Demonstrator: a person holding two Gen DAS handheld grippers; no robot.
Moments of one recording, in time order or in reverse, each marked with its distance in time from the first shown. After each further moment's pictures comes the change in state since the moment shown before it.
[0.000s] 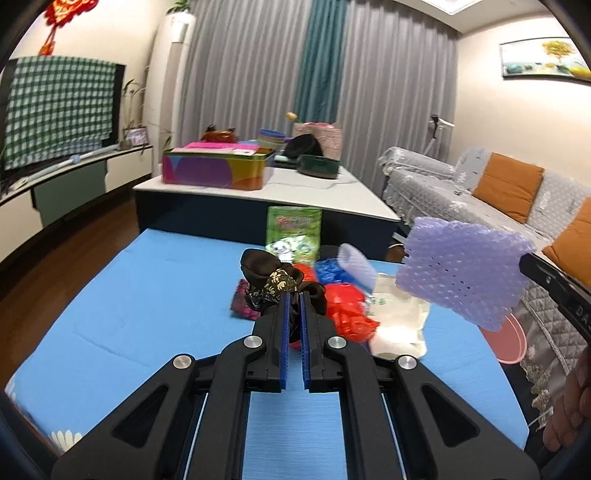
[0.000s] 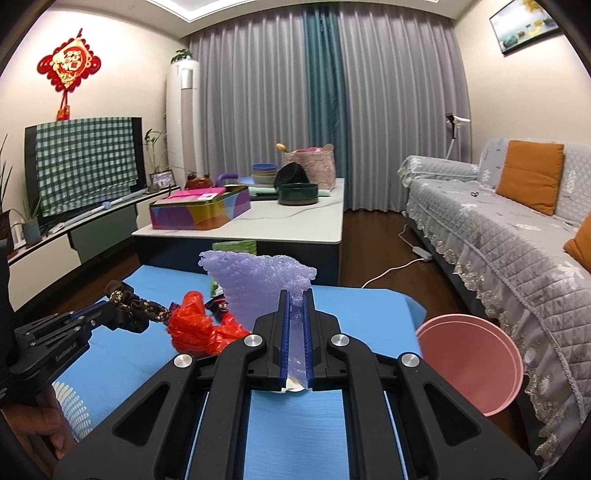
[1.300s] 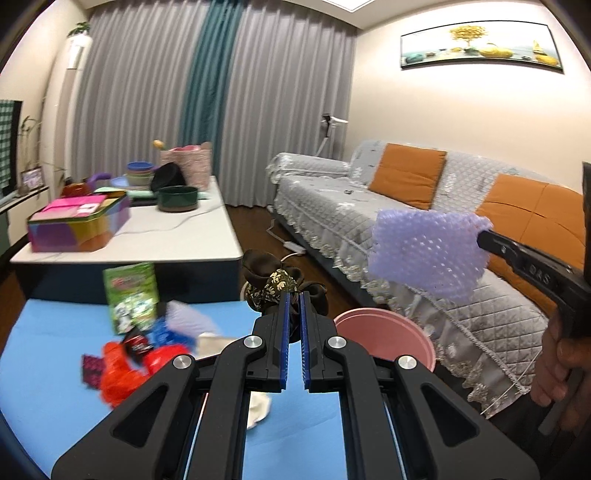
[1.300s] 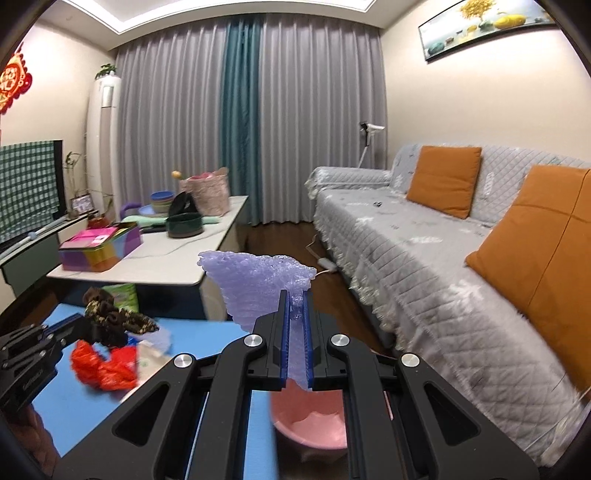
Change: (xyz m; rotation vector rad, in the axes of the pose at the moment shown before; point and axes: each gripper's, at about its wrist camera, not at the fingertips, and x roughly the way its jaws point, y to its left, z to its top) left arm 0.016 -0.158 0.050 0.162 -0.038 -0.378; right arm -0.046 -0.156 0.063 0.066 -0.043 -0.322
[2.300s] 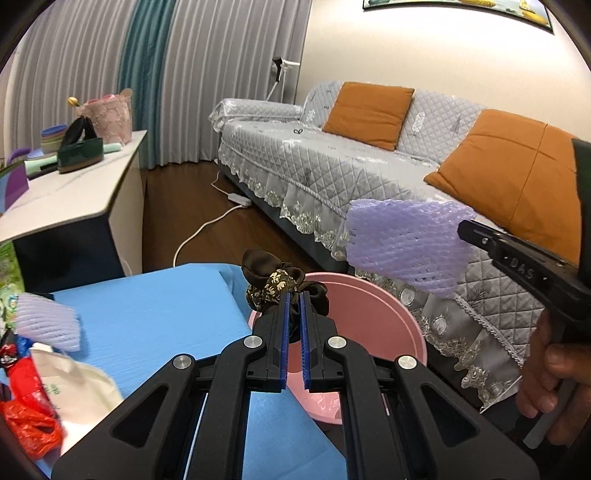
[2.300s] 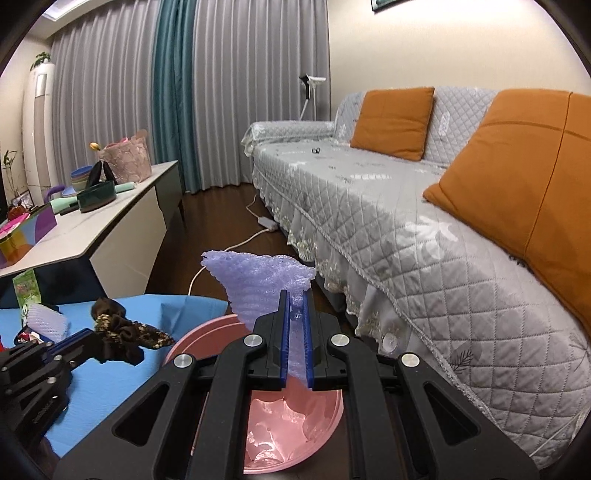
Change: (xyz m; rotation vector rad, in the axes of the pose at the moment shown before) left arm 0.176 -0.077 -0.039 0.065 0.209 -0.155; right arm 0.119 -0.095 -0.060 0.106 0.163 -0.180
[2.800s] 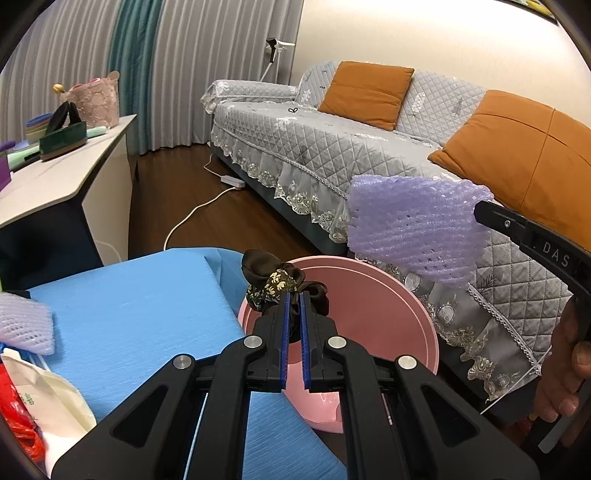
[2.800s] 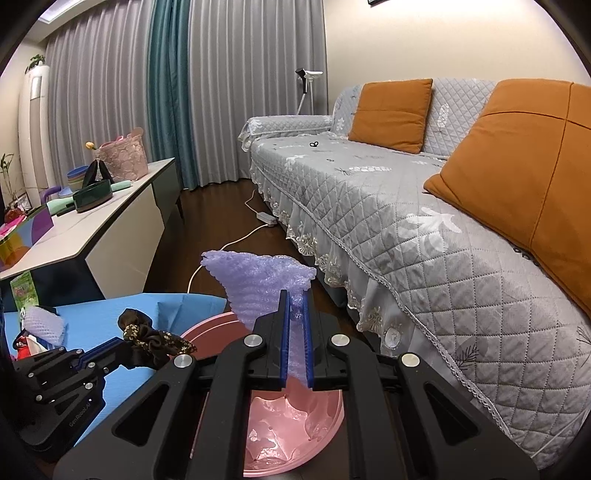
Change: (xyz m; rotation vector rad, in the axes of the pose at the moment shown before) left arm 0.037 0.002 -0.003 0.009 0.069 -0.020; right arm 0.008 -0.001 -0.001 0.014 0.016 -0.001
